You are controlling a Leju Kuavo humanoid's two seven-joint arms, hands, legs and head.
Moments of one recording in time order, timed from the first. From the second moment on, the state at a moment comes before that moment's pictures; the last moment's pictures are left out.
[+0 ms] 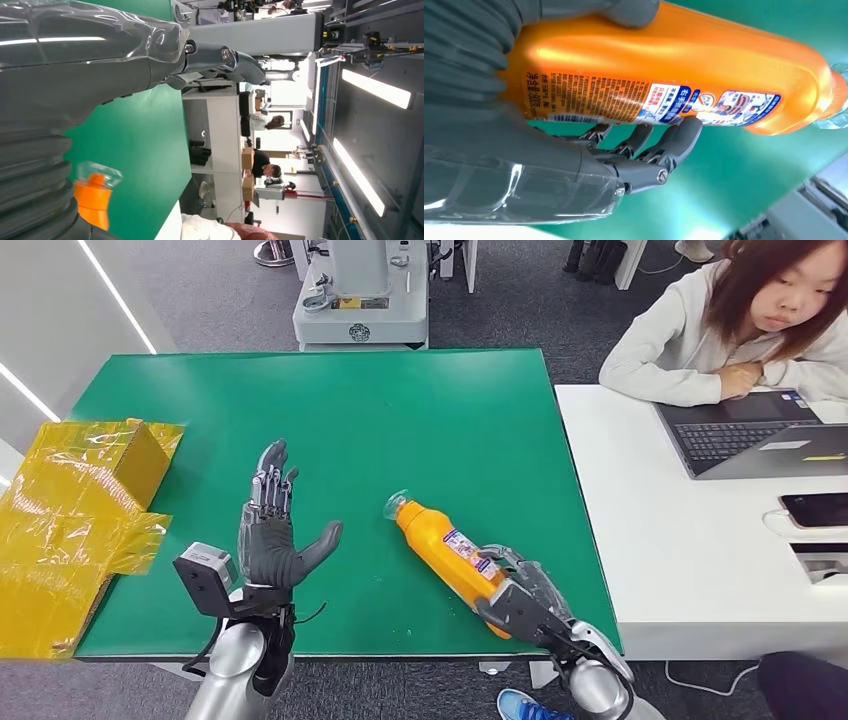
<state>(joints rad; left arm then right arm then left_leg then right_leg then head) -0.19 -0.17 -0.40 -1.32 -0.04 0.13 -0.47 -0.13 -0.20 0.53 -1.31 0.29 -0.06 -0.39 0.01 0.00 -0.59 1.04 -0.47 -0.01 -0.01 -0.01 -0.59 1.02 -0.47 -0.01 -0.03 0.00</state>
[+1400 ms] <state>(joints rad) -0.53 -0.11 -0.35 -0.91 0.18 -0.30 -0.36 -0.47 -0.08 0.59 -1.35 0.47 -0.32 -0.52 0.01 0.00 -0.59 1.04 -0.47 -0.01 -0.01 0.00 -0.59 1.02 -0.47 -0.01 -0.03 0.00</state>
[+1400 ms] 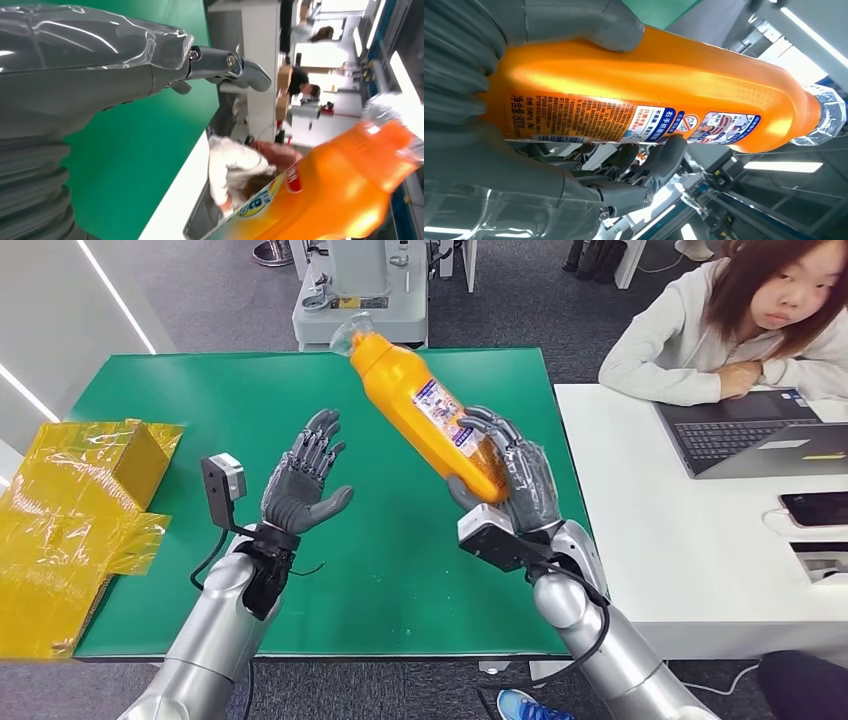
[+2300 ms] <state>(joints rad) -0.77 -0.17 -0.35 -0.73 0.46 -0.51 -0.19 -0.53 0.00 0.67 -1.23 0.51 -0.32 -0.52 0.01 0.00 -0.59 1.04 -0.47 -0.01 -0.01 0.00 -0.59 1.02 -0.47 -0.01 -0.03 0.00</state>
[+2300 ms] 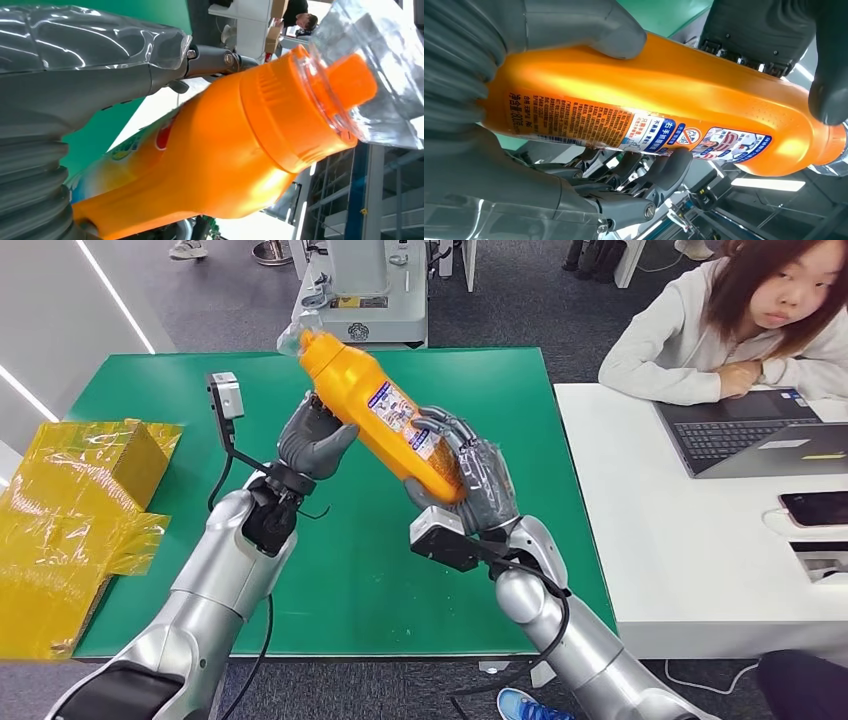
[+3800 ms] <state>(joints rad) -0.86 -0.17 -0.52 -0.66 0.02 -0.09 -0.33 -0.48 -0.02 0.64 -1.20 0.46 -0.32 -0.54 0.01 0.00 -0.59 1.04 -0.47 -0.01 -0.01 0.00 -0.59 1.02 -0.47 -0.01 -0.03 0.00</state>
